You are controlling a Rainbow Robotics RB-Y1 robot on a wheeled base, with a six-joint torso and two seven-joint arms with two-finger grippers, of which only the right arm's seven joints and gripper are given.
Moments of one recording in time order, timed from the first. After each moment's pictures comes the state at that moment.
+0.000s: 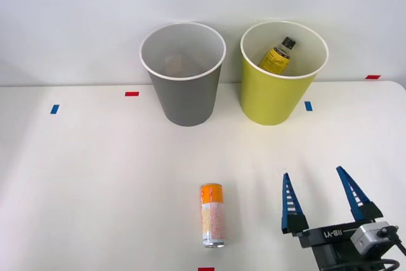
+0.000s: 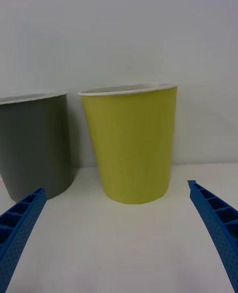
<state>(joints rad) 0.73 -0.21 0.28 -1.97 -0.02 -0.60 1.47</state>
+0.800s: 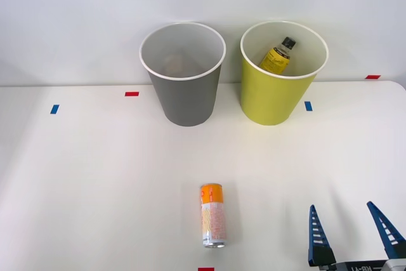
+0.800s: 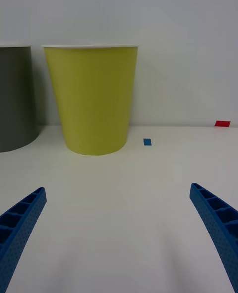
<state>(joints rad) 0.87 -0.23 0.19 -1.97 -0.02 -0.59 1.48</state>
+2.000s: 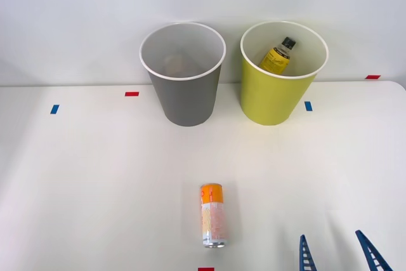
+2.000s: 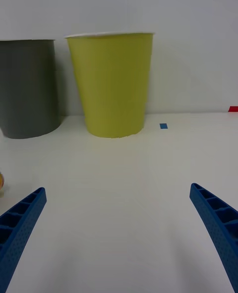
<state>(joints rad) 0.93 -0.08 0.13 -1.78 0.29 -0.86 1.27</state>
